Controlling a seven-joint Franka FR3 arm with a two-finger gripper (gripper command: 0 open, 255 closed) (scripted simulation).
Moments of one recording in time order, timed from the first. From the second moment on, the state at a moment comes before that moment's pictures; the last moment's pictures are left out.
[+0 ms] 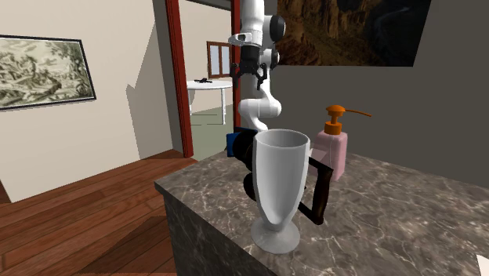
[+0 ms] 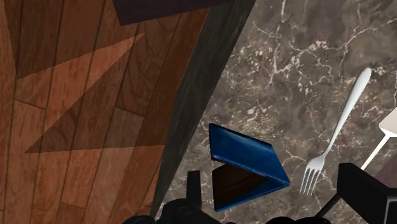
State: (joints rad) arm 0.00 -0.81 -0.04 -2.29 -0.08 1.68 0.12
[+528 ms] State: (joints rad) arm 0.00 -0.58 -0.02 -2.23 -0.05 1.77 0.22
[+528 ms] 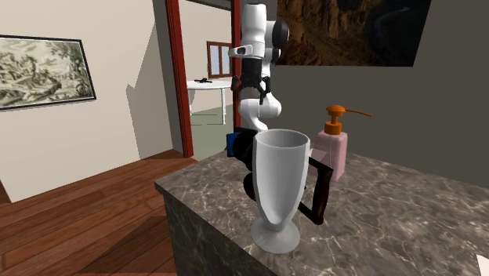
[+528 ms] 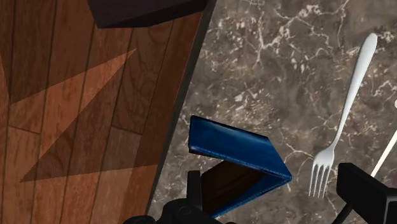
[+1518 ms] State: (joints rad) arm 0.00 -0.24 0.00 -2.17 0.00 1.93 0.32
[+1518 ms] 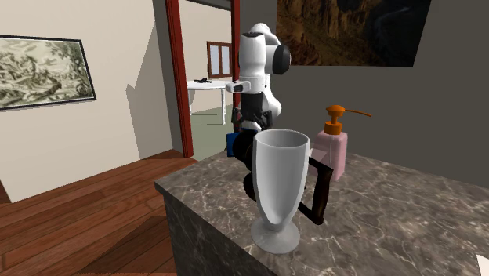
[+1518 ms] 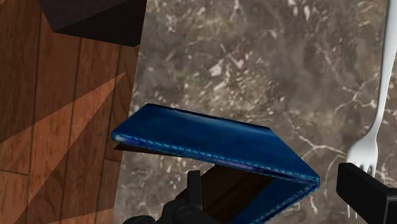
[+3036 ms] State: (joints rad) arm 0.00 -0.25 0.00 -2.07 0.00 1.81 0.32
